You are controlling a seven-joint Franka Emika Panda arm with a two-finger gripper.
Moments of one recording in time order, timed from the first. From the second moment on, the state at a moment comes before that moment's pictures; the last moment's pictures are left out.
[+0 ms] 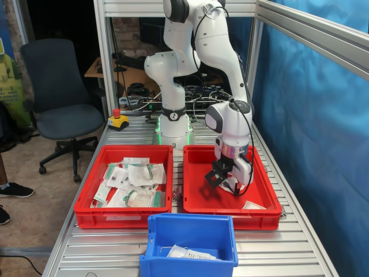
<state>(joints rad) 0.36 0.41 0.05 -2.40 -0.10 2.81 2.49</state>
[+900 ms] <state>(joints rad) 0.36 0.40 0.05 -2.42 -0.10 2.81 2.49</state>
